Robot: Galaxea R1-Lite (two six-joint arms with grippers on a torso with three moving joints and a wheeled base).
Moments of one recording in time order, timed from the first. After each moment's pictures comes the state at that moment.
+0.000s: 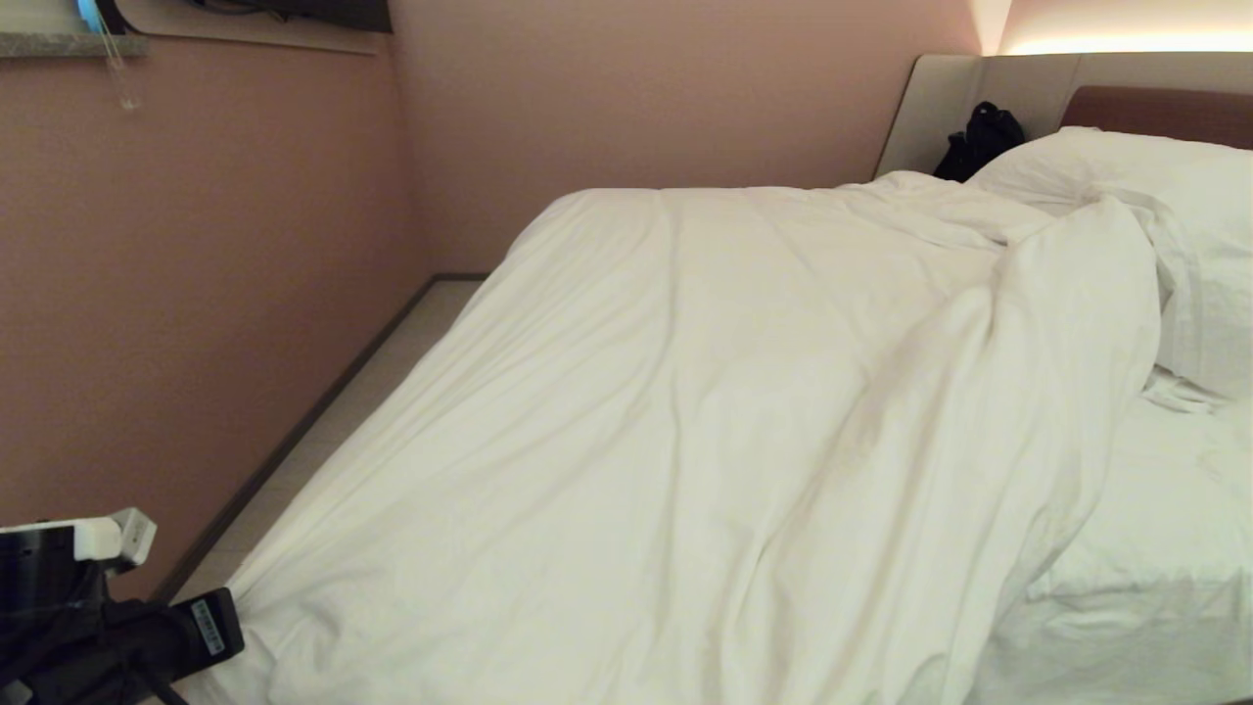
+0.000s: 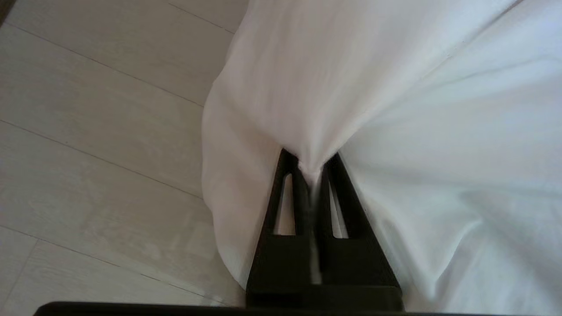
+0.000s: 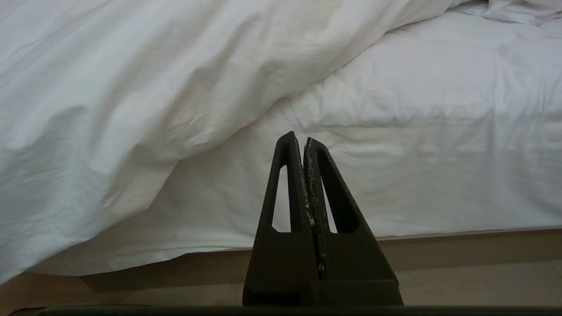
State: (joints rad) left arm 0.23 1.60 -0.19 -0.67 0.00 -0.25; right arm -0.01 0.00 0.00 0.00 0.00 0.00
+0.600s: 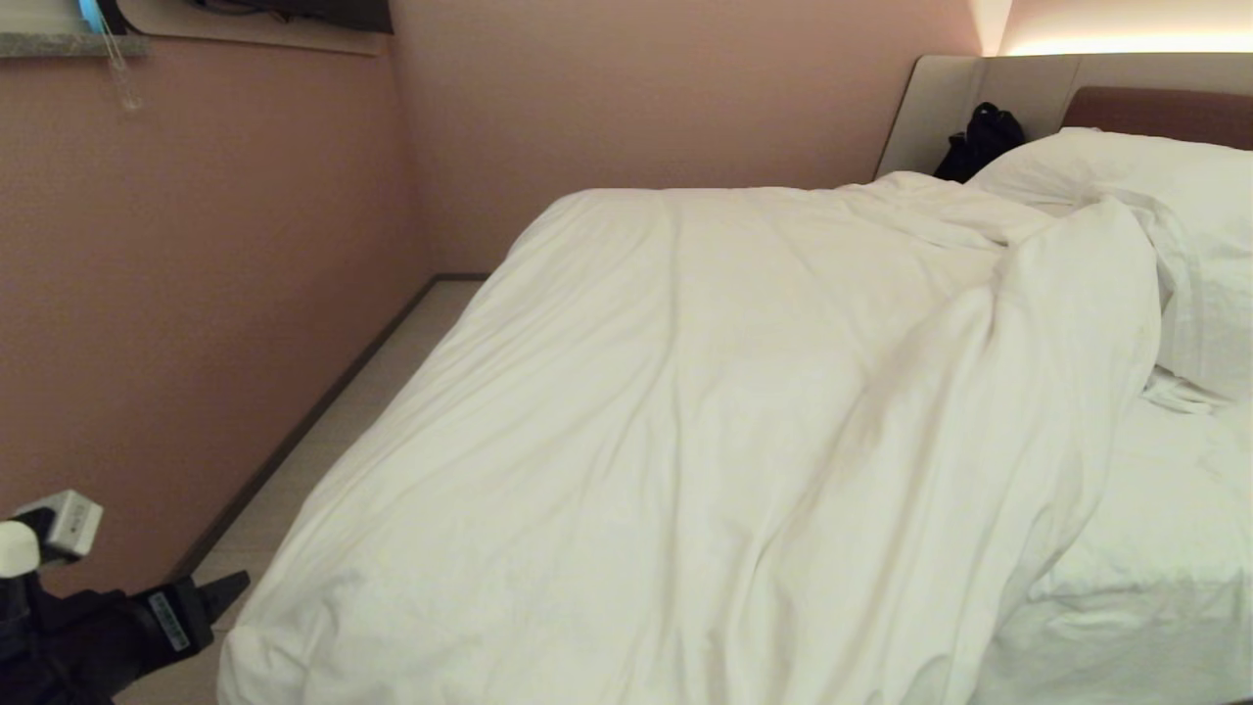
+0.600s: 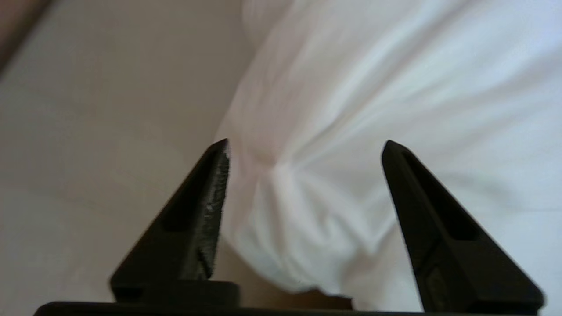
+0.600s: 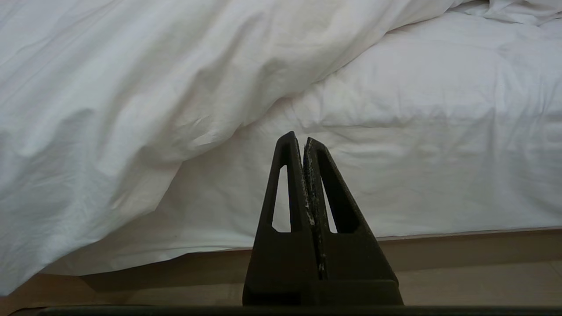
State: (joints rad) left arm 0.22 1.36 -0.16 -0.66 -0.06 -0.25; right arm -0.01 0.00 0.00 0.00 0.00 0.00
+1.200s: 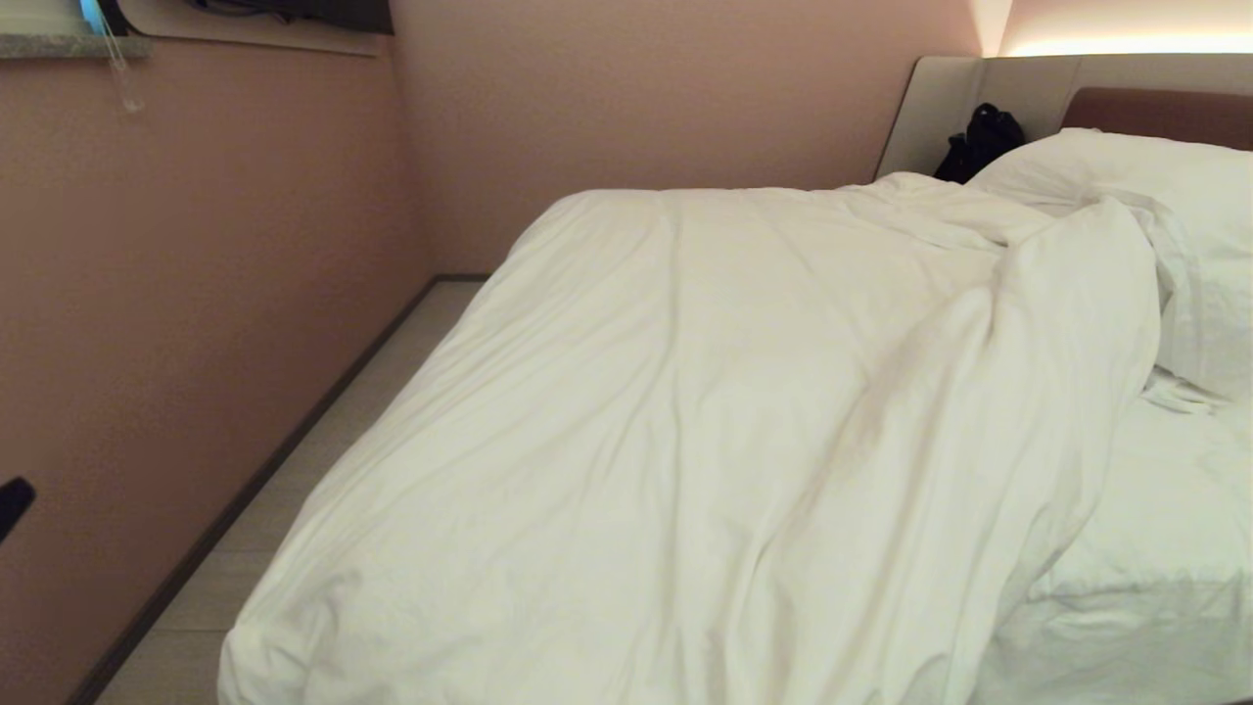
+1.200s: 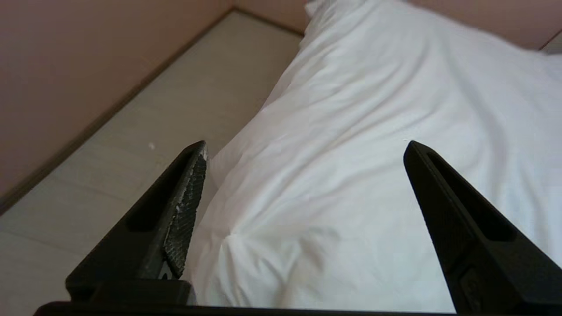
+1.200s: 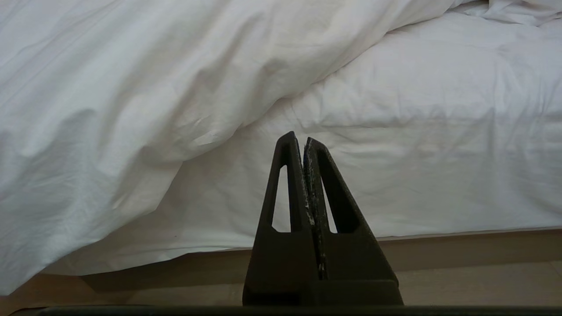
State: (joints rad) left arm 0.23 0.60 -0.42 -0.15 -0.07 -0.30; right arm -0.01 0.00 0.00 0.00 0.00 0.00
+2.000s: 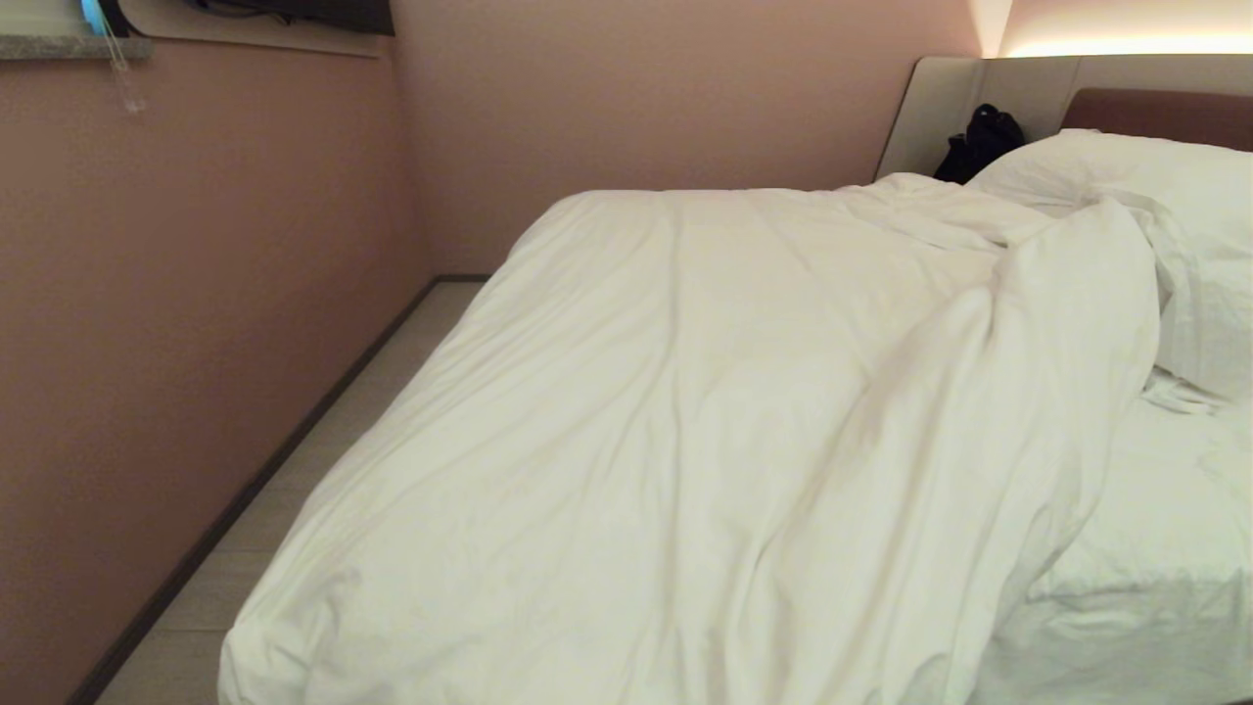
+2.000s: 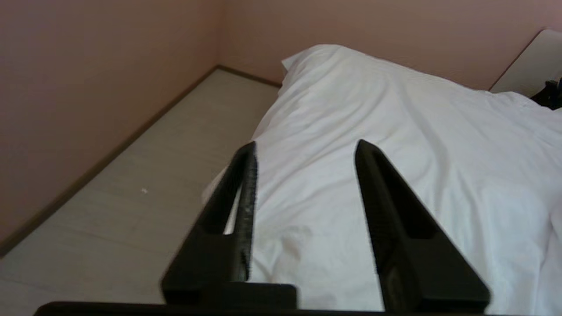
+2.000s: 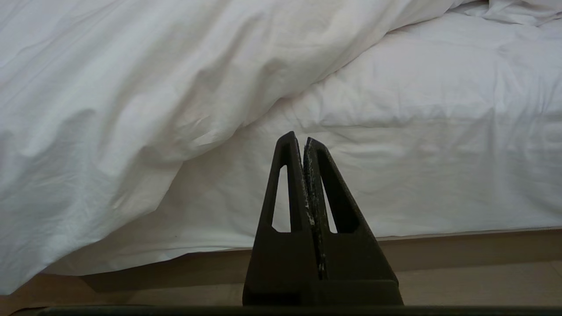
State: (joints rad) left arm 0.23 0.29 -0.61 0.17 -0.08 -0.29; right arm -0.01 0.00 0.00 0.00 0.00 0.00
